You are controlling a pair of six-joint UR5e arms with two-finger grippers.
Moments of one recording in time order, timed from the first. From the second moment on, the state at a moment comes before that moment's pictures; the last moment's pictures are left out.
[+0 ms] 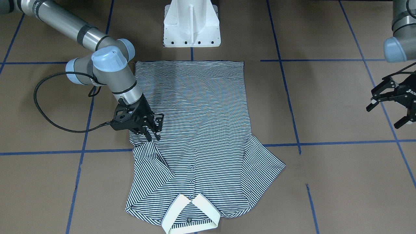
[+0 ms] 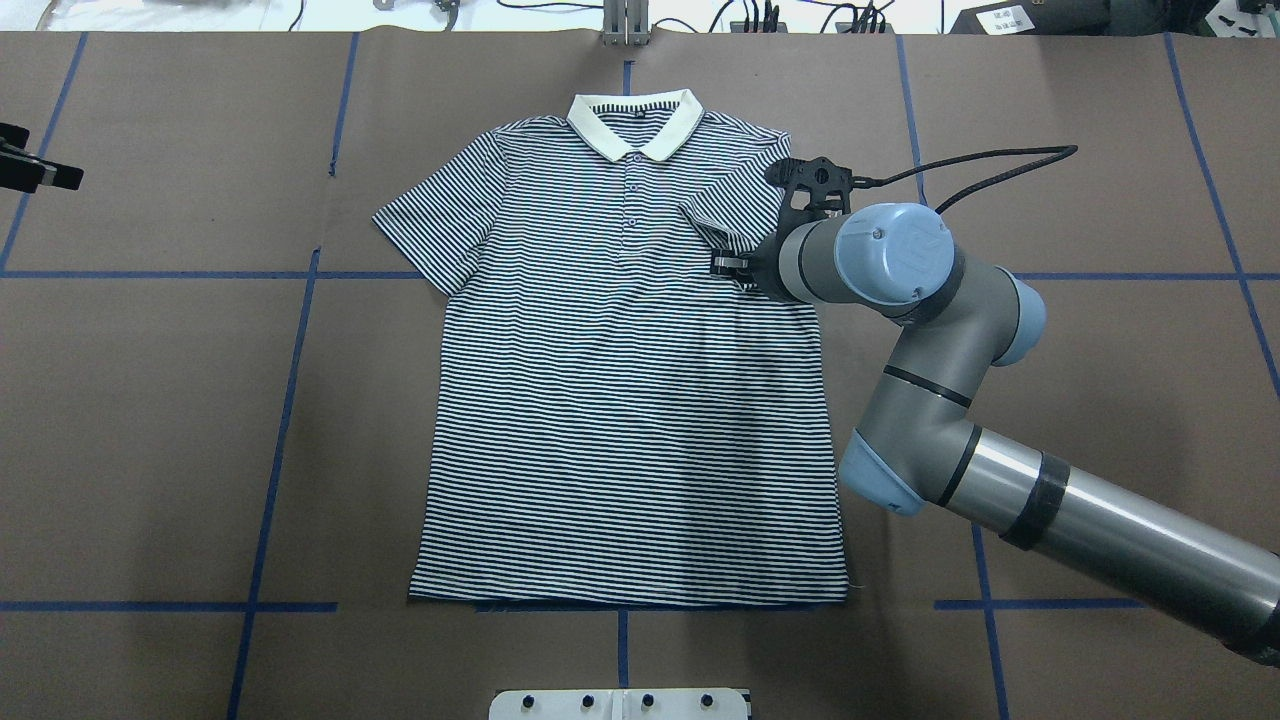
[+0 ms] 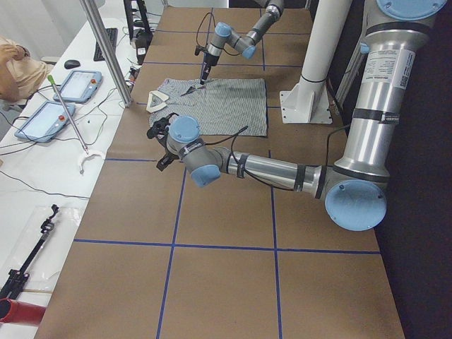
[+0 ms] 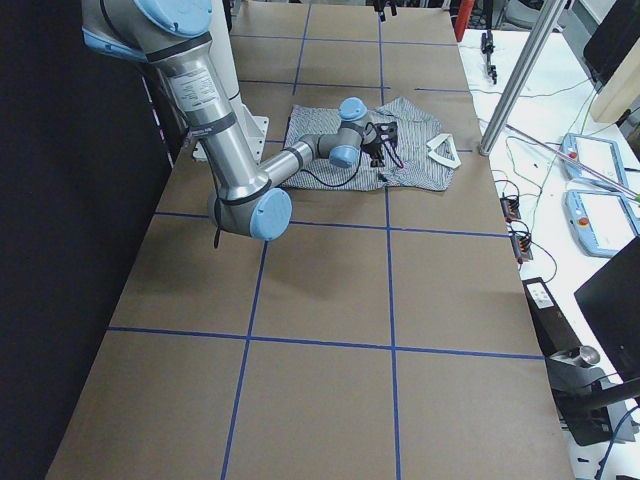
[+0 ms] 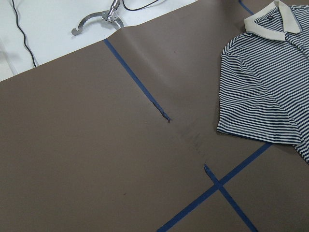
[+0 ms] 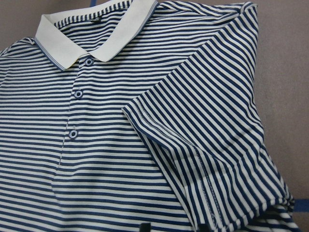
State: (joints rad) left arm -1.29 -1.72 -1.57 -2.43 -2.39 -0.32; right arm 0.62 -1.03 1.50 -0.95 1.69 1.26
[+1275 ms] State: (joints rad) left arm -0.89 -1.99 -1.43 -2.40 -1.94 -0.98; right arm 1.12 -1.10 1.54 -1.36 2.22 0.54
